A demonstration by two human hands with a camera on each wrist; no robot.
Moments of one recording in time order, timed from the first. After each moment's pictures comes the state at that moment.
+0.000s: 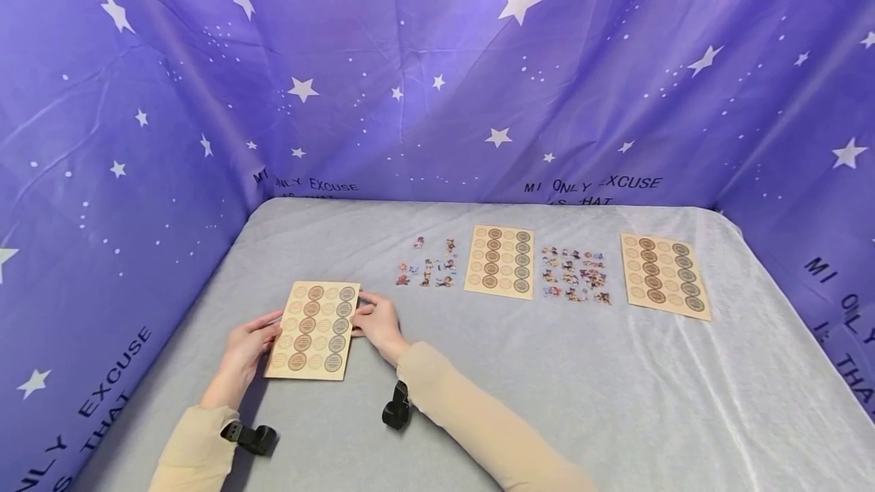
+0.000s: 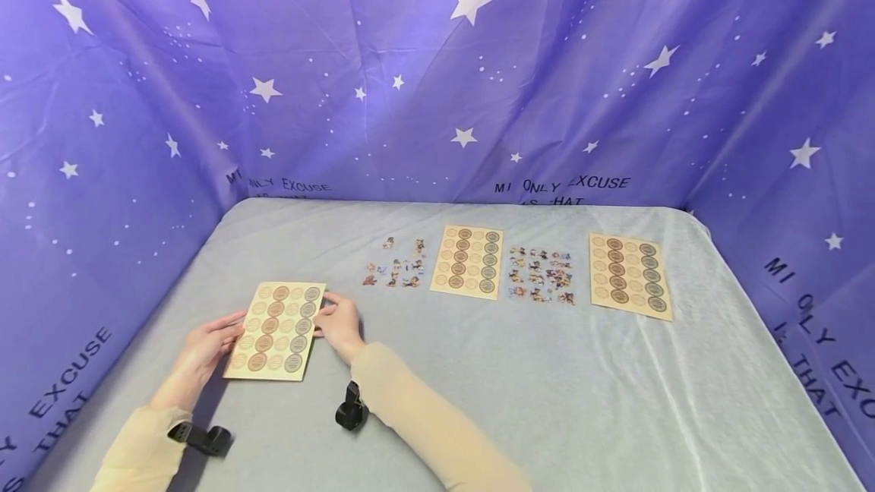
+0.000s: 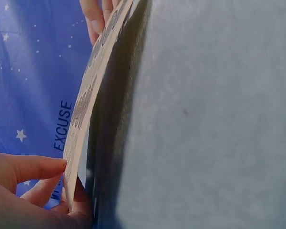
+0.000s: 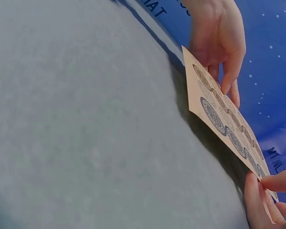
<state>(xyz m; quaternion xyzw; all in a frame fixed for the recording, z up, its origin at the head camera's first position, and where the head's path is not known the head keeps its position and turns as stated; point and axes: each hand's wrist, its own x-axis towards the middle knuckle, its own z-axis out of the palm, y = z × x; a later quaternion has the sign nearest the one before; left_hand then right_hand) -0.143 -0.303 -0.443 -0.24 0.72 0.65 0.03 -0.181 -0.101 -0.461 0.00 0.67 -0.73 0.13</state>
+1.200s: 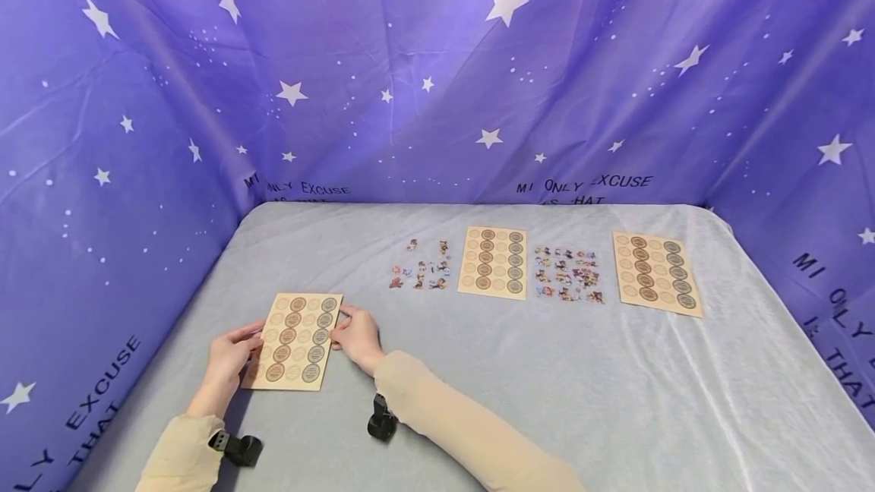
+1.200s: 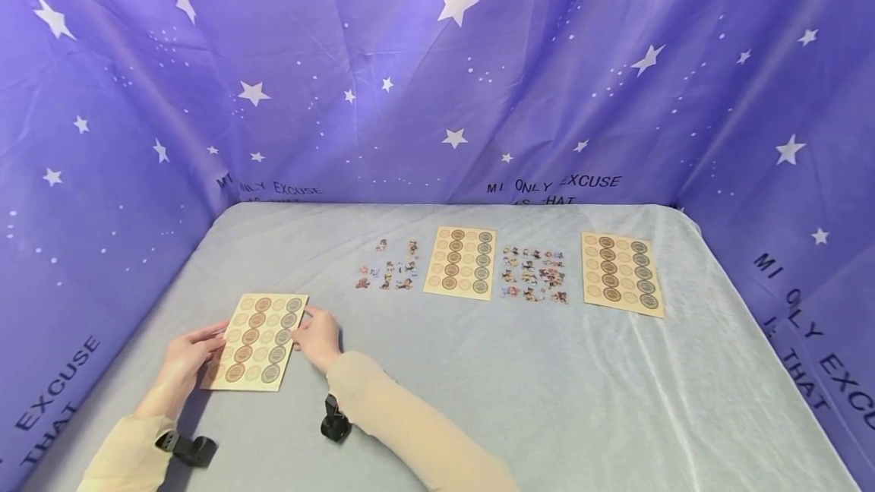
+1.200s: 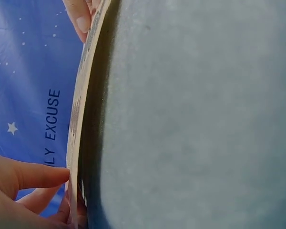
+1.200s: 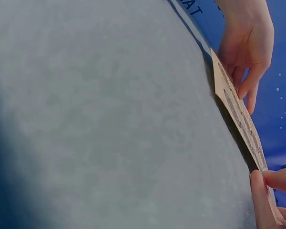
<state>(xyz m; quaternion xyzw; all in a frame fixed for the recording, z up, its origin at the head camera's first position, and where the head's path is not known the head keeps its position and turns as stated) -0.138 -0.312 -0.442 -0.26 0.80 0.54 0.00 -0.172 -0.120 -0.464 -0.05 0.75 -0.65 0.10</state>
